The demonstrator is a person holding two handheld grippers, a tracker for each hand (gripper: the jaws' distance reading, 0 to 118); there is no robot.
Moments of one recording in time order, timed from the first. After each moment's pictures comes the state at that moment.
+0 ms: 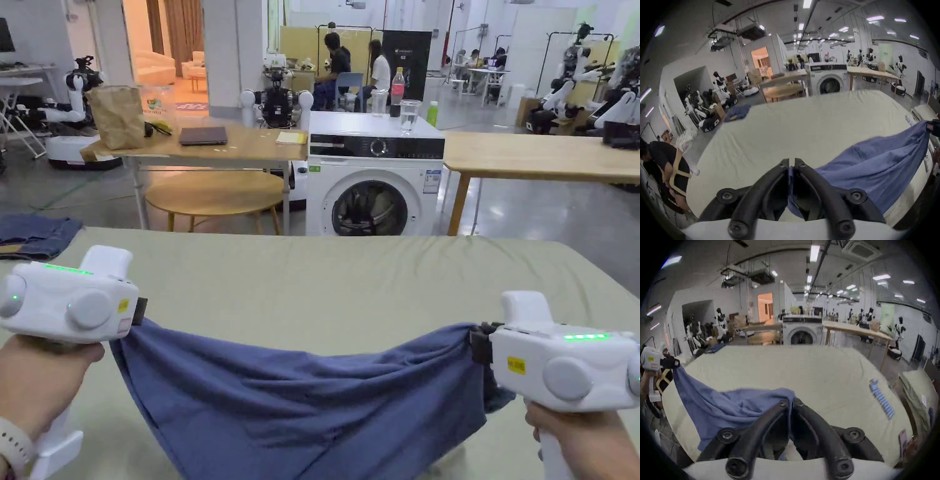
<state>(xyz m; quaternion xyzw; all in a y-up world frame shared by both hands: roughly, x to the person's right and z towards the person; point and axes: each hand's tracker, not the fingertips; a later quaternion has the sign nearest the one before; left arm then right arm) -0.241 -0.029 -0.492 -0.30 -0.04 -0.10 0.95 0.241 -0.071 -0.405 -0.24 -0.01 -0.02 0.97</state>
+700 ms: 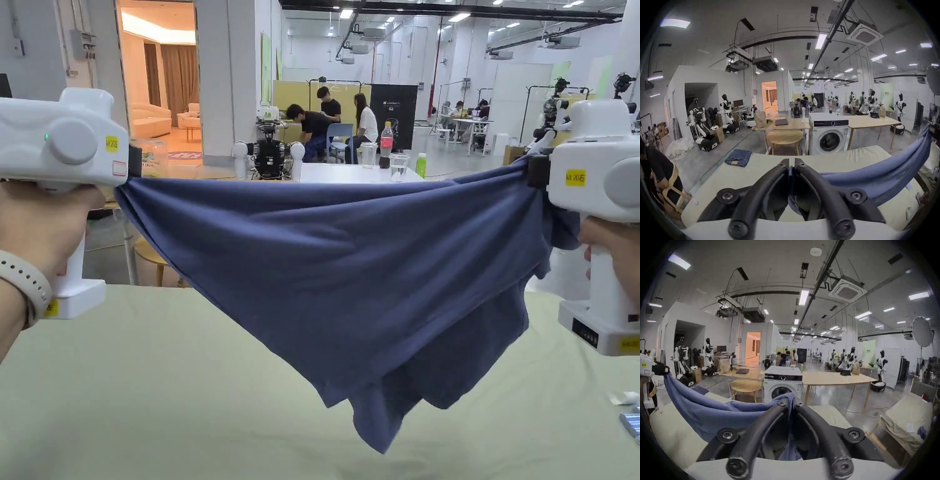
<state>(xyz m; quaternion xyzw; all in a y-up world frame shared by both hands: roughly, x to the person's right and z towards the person) -0.218 0.166 -0.574 -0.13 -0.04 -0.03 0.99 0.279 0.163 -0.467 -0.05 -0.09 0.02 0.99</state>
